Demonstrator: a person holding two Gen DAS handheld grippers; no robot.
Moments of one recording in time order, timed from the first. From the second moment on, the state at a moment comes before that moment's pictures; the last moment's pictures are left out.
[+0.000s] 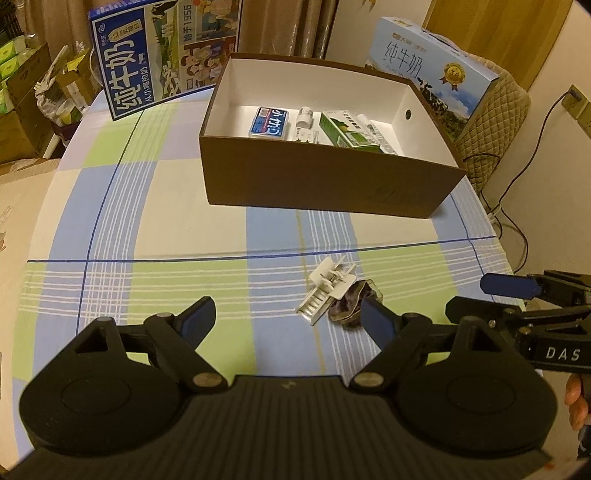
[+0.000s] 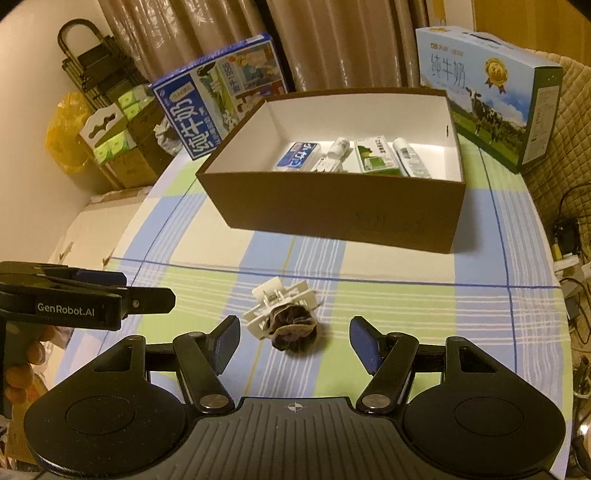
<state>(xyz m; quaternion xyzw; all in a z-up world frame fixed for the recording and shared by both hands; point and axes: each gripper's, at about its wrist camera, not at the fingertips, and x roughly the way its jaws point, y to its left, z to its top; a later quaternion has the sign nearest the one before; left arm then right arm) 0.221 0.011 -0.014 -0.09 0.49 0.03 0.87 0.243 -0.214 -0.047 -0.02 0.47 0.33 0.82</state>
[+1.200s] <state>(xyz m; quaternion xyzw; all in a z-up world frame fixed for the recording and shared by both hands) 0.221 0.043 -0.082 -0.10 0.54 0.07 0.84 0.261 -0.162 -0.137 -0.07 0.48 0.34 0.81</state>
